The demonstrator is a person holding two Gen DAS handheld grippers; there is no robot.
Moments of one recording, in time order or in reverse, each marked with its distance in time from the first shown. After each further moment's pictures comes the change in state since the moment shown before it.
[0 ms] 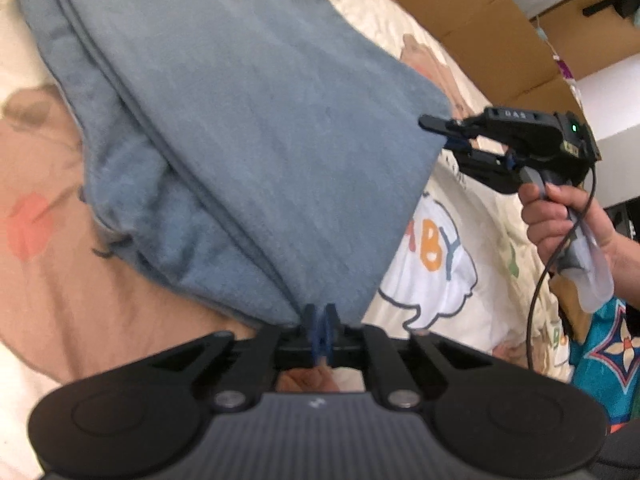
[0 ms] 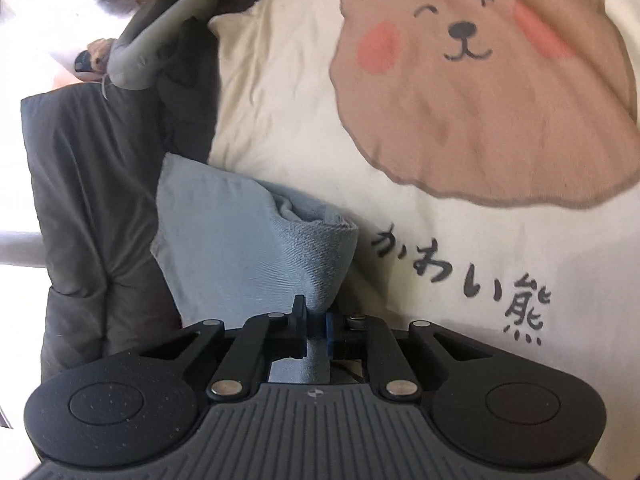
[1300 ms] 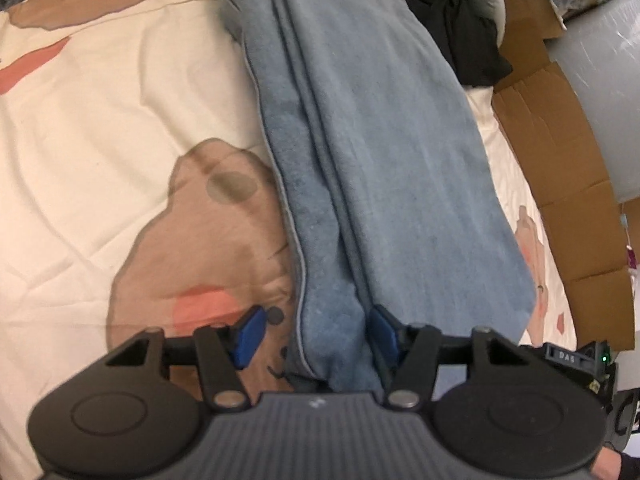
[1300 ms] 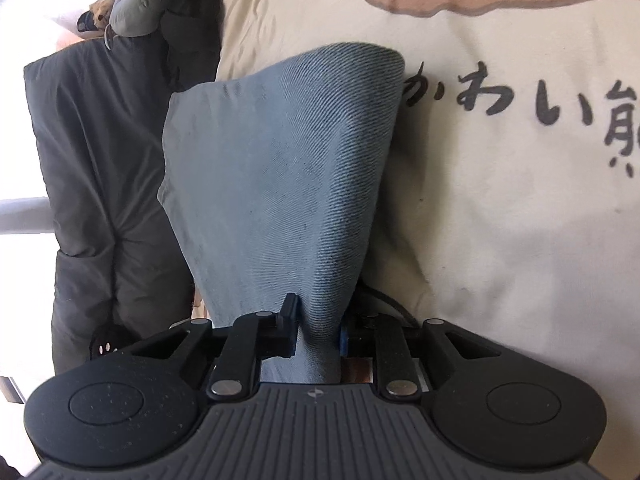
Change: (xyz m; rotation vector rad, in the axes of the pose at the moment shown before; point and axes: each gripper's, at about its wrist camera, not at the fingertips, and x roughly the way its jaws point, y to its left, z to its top) left arm -0.015 0.080 0.030 -0.385 -0.239 0.097; right arm 0.049 -0.001 -0.070 0.017 0.113 0.071
